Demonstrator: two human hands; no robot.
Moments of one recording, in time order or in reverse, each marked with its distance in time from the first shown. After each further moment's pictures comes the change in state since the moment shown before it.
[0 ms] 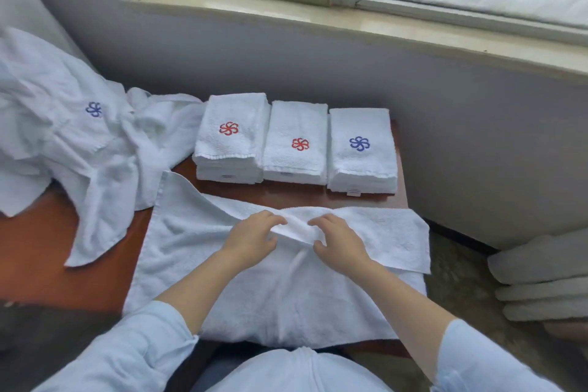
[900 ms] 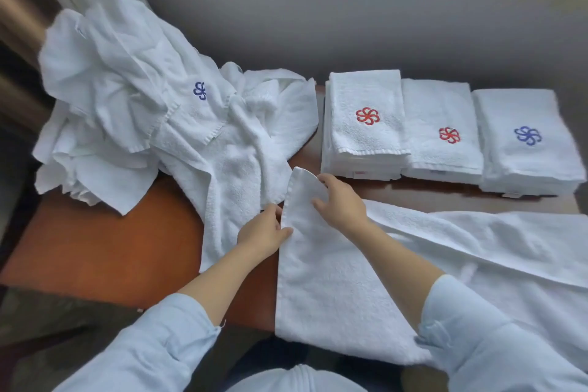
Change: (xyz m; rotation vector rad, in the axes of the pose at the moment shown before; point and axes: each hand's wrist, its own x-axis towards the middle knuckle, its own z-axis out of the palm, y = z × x) left_hand -0.040 -0.289 -0.062 -0.272 -0.087 -0.416; right_hand 0.180 -0.252 0.130 0.104 0.026 0.164
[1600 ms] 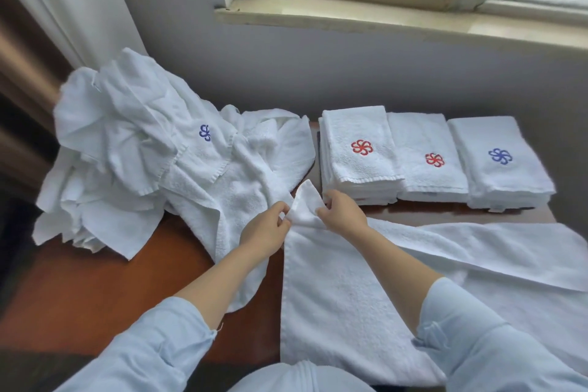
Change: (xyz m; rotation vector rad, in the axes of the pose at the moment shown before) left_hand 0.014 0.023 -0.066 -0.080 0.038 0.218; right_hand 0.016 -0.036 -0.019 0.053 0.054 0.170
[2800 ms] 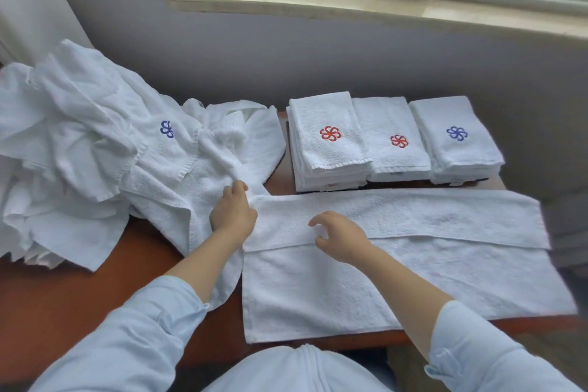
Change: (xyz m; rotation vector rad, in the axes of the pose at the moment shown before) left_hand 0.020 0.006 -0.004 0.304 0.171 -0.101; right_hand -0.055 0.065 0.005 -0.175 -0.101 -0.173
